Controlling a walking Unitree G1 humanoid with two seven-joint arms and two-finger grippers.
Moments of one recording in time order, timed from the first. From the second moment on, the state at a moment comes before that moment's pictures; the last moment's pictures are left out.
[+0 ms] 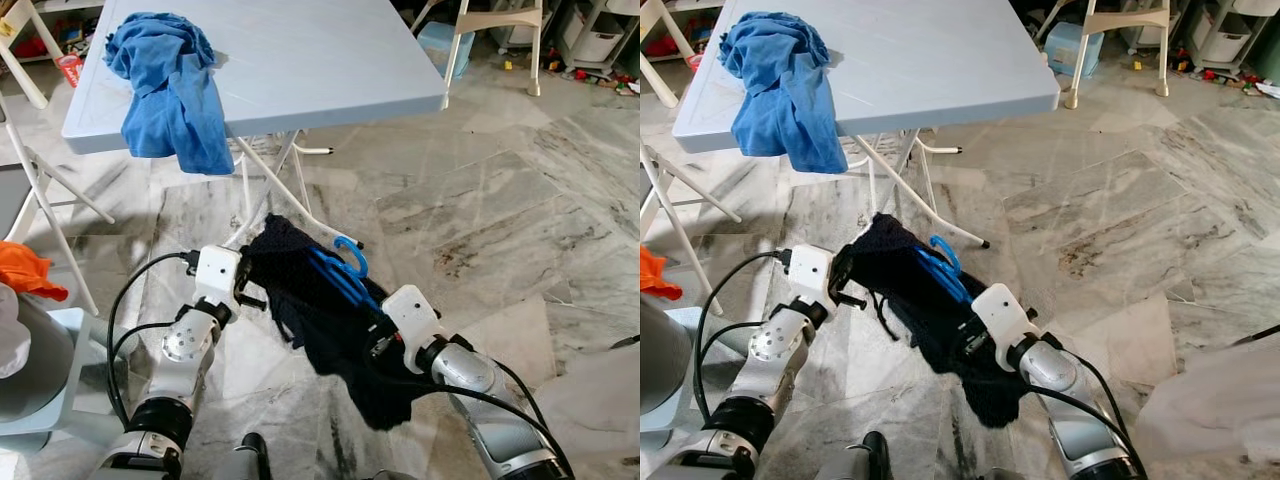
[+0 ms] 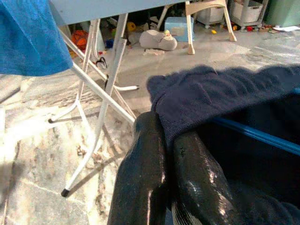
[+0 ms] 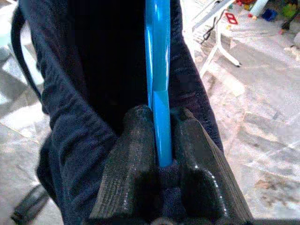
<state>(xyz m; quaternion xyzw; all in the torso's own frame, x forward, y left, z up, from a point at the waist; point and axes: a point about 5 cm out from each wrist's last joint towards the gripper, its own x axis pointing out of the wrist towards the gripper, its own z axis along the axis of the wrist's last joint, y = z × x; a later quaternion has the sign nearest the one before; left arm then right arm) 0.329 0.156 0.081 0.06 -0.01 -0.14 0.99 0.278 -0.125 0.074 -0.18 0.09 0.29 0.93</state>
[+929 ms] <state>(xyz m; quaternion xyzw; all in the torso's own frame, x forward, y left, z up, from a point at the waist) 0.339 0.170 0.080 0.09 0.03 -0.12 0.99 0.260 -0.175 0.093 -0.27 0.08 0.43 0.86</state>
